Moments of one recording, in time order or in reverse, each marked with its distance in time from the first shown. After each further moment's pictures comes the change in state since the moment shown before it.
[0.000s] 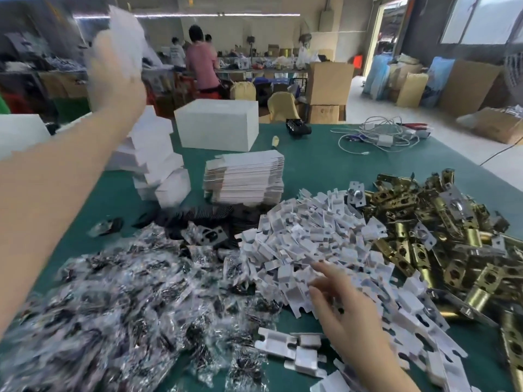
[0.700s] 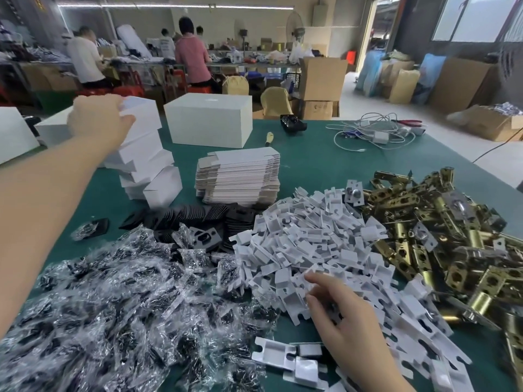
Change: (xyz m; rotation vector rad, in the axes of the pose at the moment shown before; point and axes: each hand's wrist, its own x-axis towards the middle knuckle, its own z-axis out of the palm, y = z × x) left_hand 0.048 -0.085 0.024 0.731 -0.125 0.245; right_hand 0.000 0.004 0.004 -0.054 -0.012 0.067
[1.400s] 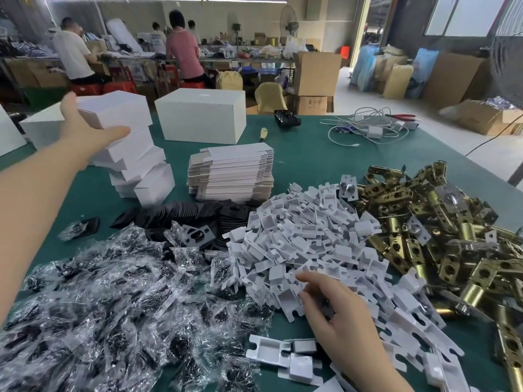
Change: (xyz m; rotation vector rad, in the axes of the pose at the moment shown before) left_hand -0.009 -0.025 0.026 -0.759 -0.134 -0.361; right_hand 0.003 0.004 0.004 -0.015 0.011 -0.025
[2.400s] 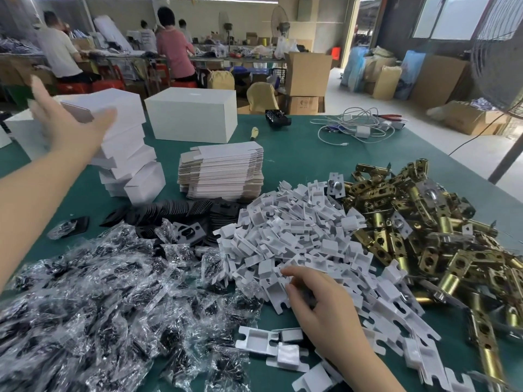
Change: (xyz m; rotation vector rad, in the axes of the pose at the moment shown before) left_hand 0.005 -0.005 0.011 -0.034 0.189 0.043; right_hand 0.001 -0.001 0.001 -0.085 0.000 -0.012
